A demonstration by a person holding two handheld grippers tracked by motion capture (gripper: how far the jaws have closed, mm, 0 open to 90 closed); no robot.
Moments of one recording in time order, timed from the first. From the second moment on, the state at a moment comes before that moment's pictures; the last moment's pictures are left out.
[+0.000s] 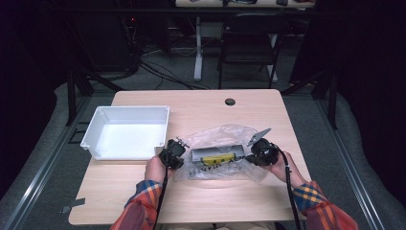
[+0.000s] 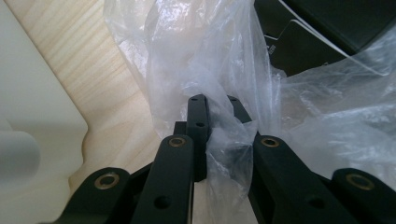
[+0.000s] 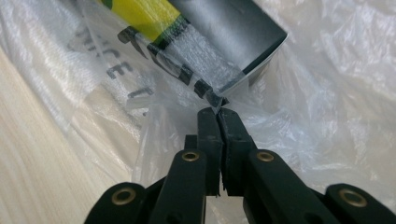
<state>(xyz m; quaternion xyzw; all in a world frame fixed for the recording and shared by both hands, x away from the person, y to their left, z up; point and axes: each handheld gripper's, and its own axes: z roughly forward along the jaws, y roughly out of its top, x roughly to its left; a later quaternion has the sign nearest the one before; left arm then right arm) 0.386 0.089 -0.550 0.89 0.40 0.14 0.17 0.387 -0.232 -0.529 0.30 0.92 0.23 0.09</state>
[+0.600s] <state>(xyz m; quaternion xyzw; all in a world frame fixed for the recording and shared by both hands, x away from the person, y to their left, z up) 0.388 0.093 -0.551 0.89 0.40 0.14 0.15 0.367 -0.269 -0.546 0.32 0.93 0.19 0.06</state>
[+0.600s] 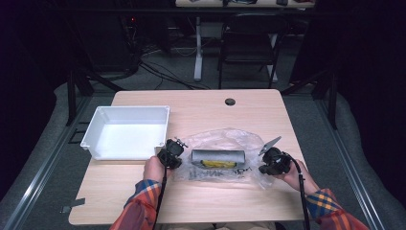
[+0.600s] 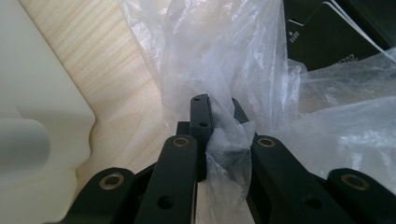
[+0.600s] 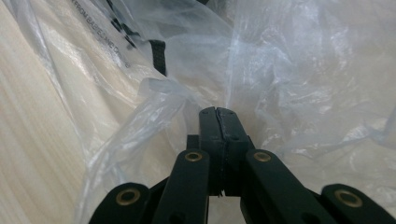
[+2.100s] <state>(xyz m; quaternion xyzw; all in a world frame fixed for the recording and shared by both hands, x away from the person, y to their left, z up) 0.344 0.066 -0.538 0.92 0.31 0.14 0.20 0.419 -0.240 -0.540 0.37 0.89 0.24 0.08</state>
